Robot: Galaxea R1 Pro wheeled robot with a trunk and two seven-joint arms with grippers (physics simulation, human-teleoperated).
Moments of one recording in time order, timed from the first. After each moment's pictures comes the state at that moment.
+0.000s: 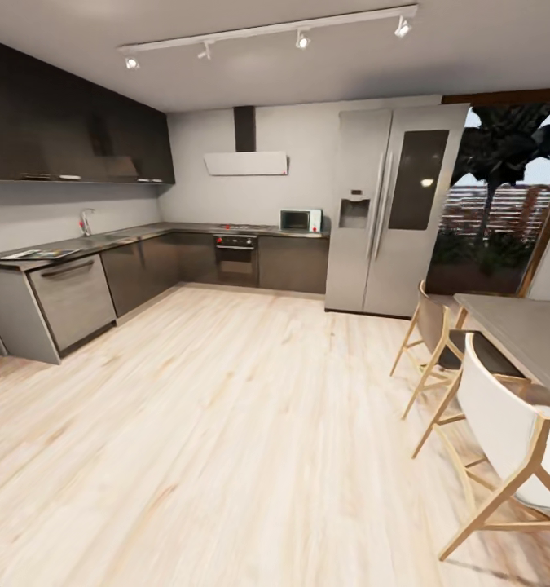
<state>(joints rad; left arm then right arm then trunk) 0.03 -0.01 0.22 -0.65 0.00 -0.01 0.00 -0.10 -0.03 0.01 -0.41 0.00 -0.16 0.00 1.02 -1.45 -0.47</state>
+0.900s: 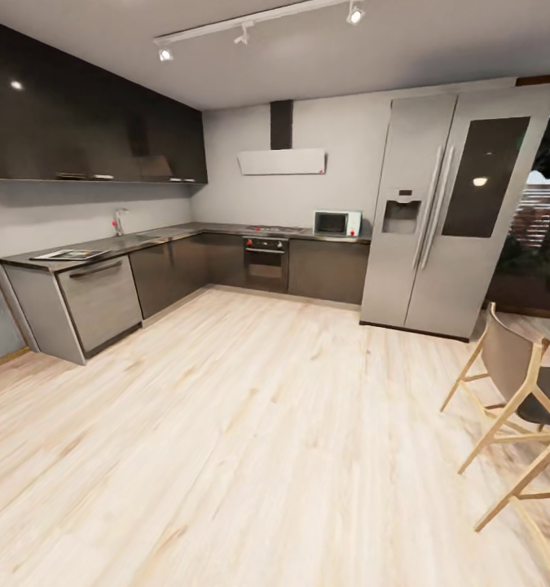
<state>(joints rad) 0.03 -0.01 0.26 -0.65 0.00 -0.01 0.00 -0.10 -0.03 0.01 -0.35 0.00 -0.16 0.00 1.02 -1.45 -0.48</state>
